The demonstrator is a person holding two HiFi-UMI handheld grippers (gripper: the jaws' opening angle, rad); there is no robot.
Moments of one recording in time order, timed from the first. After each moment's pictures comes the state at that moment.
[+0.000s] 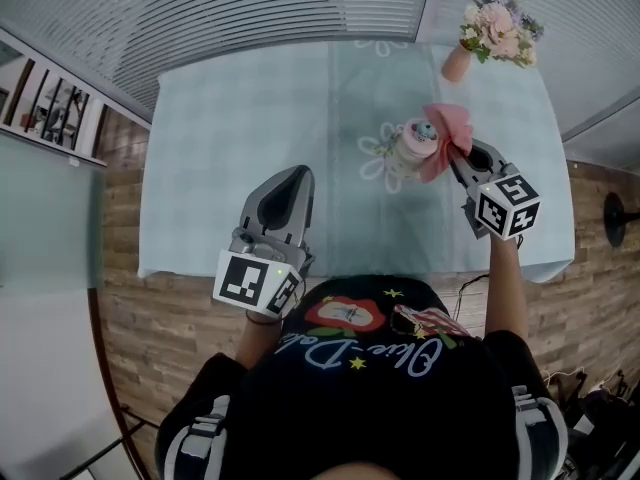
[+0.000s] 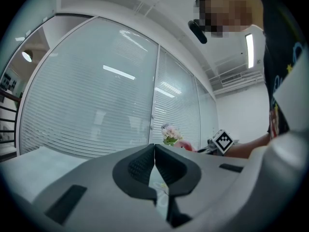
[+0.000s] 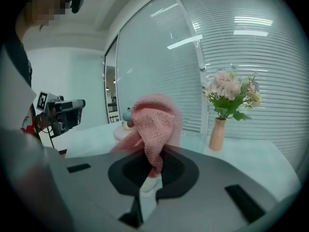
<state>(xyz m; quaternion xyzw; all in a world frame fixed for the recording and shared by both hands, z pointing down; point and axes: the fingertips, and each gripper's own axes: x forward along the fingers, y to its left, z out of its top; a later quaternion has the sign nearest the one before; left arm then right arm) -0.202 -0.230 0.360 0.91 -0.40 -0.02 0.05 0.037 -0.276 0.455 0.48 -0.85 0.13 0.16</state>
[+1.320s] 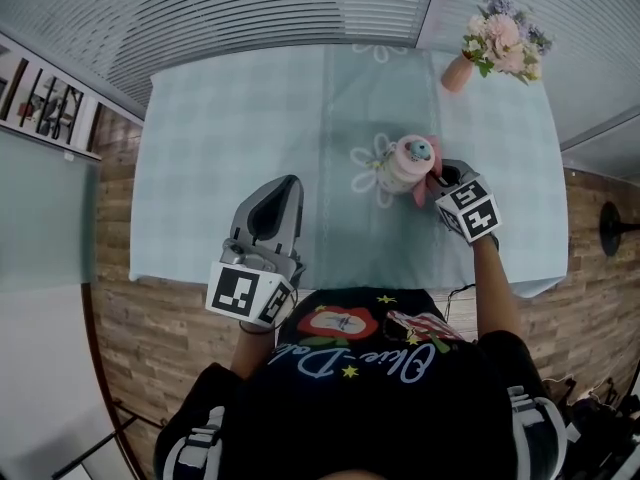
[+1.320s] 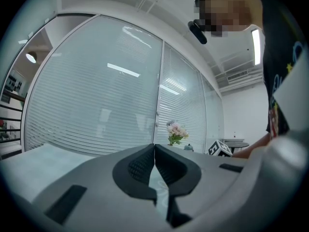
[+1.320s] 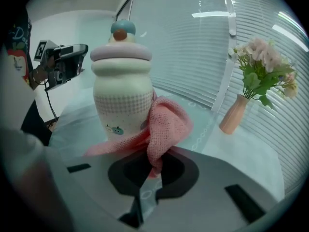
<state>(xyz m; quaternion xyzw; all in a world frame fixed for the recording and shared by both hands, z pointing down) -0.201 -0.250 0.370 0.90 -0.43 -0.01 0.06 0.028 -0.288 0.557 0.41 -0.83 0.13 0.36</state>
